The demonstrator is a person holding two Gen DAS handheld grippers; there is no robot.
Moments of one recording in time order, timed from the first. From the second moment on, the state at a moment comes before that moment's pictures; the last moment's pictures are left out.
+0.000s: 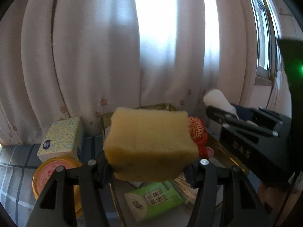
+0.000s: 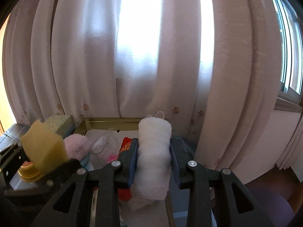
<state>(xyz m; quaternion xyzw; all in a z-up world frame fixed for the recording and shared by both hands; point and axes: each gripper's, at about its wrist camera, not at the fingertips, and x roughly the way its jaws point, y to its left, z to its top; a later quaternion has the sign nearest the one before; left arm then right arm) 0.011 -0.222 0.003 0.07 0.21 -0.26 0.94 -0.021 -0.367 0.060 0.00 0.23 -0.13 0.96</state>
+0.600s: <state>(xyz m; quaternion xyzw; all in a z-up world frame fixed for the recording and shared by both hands) 0.039 -0.227 -0.002 0.07 0.26 -0.23 0.94 0.070 -0.367 0.051 0.00 0.34 -0.09 0.93</state>
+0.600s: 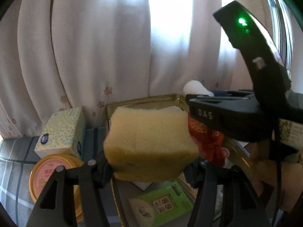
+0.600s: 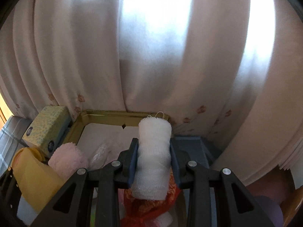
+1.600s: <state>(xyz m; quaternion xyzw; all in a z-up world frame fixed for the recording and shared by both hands) 0.015 -0.203 0.000 0.08 0.17 -0.20 0.96 0.010 -0.384 0.051 0.14 0.27 -0.09 0.95</state>
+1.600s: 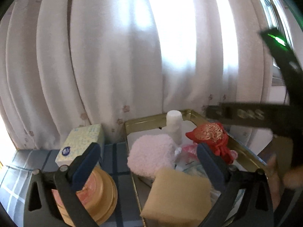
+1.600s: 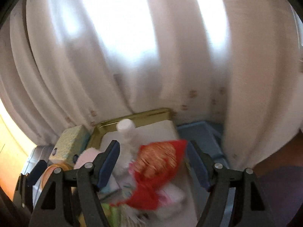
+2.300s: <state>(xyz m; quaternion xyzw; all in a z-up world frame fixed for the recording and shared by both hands) 0.005 -0.187 -0.004 0.05 0.14 -0.16 0.98 -0.085 -0.355 0.040 0.08 0.09 -0.17 0.98</state>
